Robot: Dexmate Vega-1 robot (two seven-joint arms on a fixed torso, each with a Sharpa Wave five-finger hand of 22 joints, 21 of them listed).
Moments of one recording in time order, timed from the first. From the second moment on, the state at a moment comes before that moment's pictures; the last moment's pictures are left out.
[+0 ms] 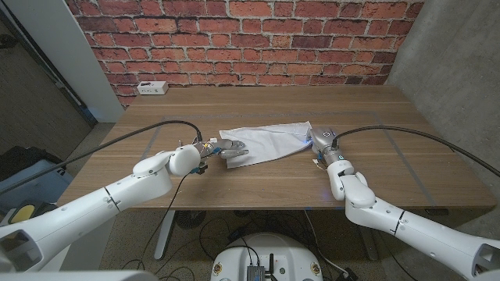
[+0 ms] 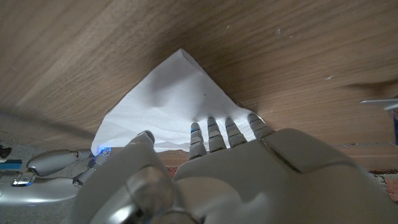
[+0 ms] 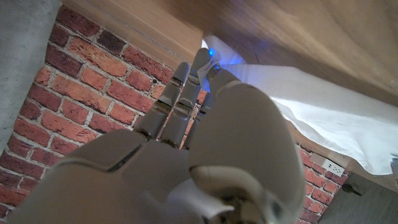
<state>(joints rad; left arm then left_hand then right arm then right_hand) 0.82 0.93 0.70 -1.96 0.36 0.37 -0.22 0.32 0.10 0.25 0.16 0.19 0.11 -0.09 0.18 0.18 0.11 0.00 0.20 0.19 -0.01 0.03 0.18 0.18 -0.02 0.11 0.22 0.20 -0.85 -0.76 -0.88 -1.75 -0.88 -0.65 -0.33 1.43 0.15 0.30 -0.17 0.18 1.05 -0.07 0.33 0.21 0.89 -0.09 0.37 0.26 0.90 -0.12 0.67 0.55 0.63 -0.06 0.44 0.24</state>
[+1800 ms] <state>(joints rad) 0.83 0.94 0.70 -1.98 0.34 0.37 -0.22 0.29 0.10 0.24 0.15 0.19 0.11 -0.08 0.18 0.18 0.11 0.00 0.21 0.19 -0.01 0.03 0.18 0.18 -0.02 0.11 0.21 0.19 -0.52 -0.80 -0.95 -1.61 -1.40 -0.04 -0.49 1.46 0.15 0.30 -0.16 0.18 1.09 -0.08 0.33 0.23 0.92 -0.10 0.37 0.30 0.91 -0.12 0.65 0.62 0.62 -0.06 0.51 0.25</state>
